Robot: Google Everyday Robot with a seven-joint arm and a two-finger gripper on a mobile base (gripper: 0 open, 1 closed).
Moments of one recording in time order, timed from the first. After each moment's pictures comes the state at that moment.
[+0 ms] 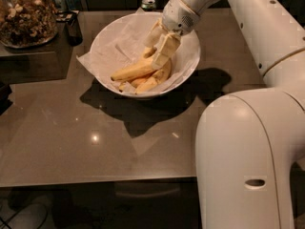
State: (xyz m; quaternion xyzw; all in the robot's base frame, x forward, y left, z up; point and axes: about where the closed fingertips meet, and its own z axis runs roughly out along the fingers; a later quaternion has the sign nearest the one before) arm 0.655 -0.020 0.912 -0.74 0.60 0.23 0.22
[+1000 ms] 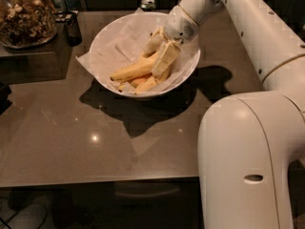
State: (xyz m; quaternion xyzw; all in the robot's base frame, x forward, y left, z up) arm 0.655 -0.017 0.888 -0.73 0.59 0.27 0.22
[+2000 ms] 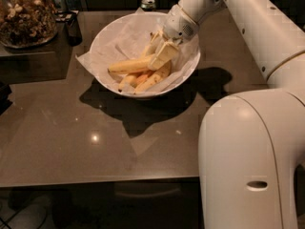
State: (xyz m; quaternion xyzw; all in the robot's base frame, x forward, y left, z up) arm 0.652 -0.018 0.892 -0.73 0.59 0.25 0.22
